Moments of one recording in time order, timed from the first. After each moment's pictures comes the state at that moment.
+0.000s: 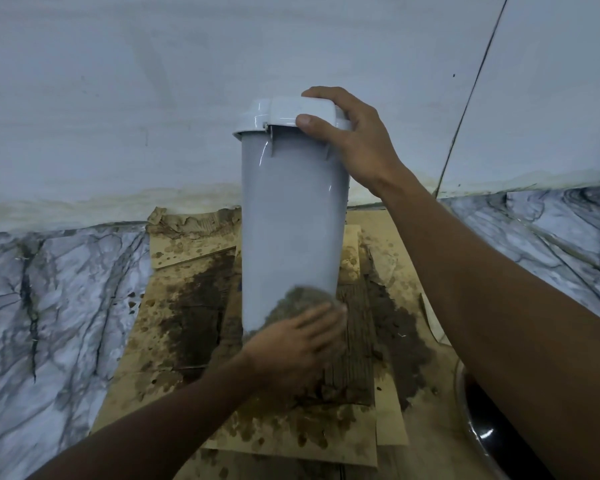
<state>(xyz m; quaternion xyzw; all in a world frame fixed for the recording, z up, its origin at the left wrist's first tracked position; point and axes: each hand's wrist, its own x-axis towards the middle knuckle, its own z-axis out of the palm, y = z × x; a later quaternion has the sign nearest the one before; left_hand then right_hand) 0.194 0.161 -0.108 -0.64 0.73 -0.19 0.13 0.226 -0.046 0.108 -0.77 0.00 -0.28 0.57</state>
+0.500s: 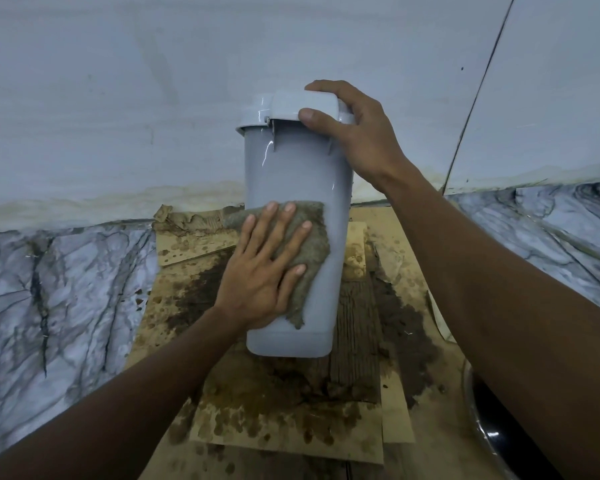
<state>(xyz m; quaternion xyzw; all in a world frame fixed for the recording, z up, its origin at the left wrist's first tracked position) 0.245 0.169 -0.044 -0.79 0.51 -0.30 -0.15 0.232 -0.046 0.106 -0.78 0.00 -0.28 0.56</state>
